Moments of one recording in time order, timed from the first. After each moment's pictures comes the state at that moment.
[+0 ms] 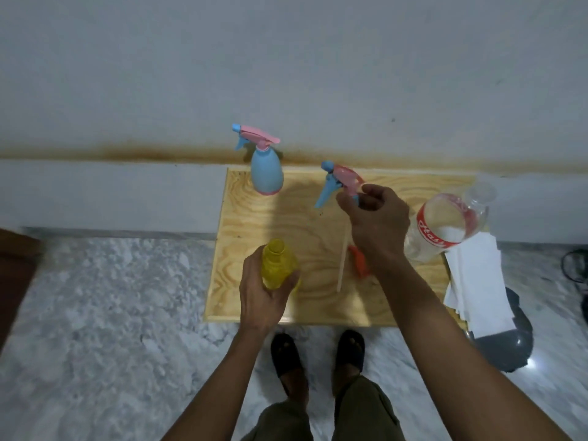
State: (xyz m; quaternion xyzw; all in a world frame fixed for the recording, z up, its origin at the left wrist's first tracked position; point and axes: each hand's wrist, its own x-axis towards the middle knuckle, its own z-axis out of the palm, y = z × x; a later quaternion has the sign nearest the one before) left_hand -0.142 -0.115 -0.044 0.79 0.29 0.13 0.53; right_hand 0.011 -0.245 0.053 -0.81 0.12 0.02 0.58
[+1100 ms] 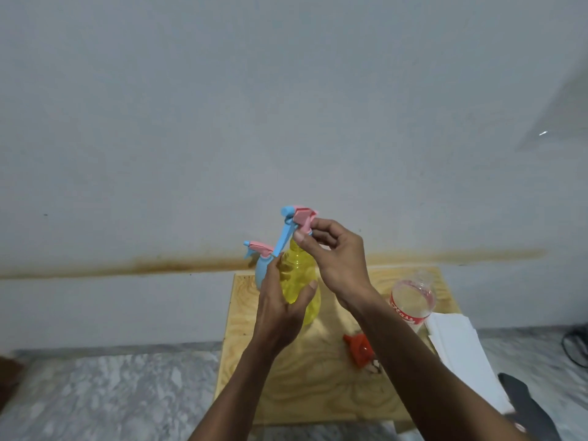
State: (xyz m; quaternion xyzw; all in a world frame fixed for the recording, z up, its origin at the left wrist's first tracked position) left_hand -0.071 -0.105 0.108 0.81 0.12 0.19 0.54; right_hand 0.002 -0.205 0.183 -0.67 -0.09 0.05 0.73
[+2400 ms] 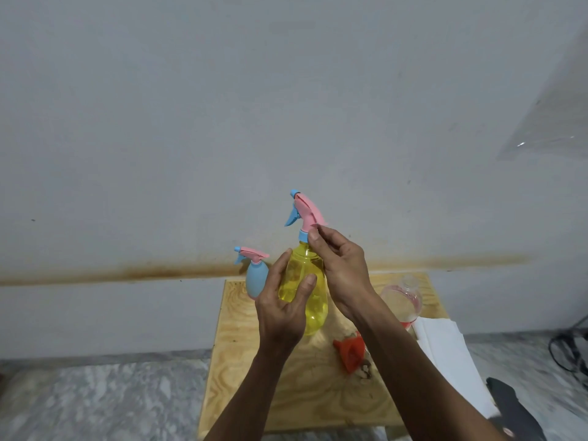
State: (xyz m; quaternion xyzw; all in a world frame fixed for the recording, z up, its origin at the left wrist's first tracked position) left_hand -0.067 -0.142 0.127 0.69 0.07 0.34 0.63; right_hand -0.002 -0.226 0.192 -0.59 -0.06 0.11 0.80
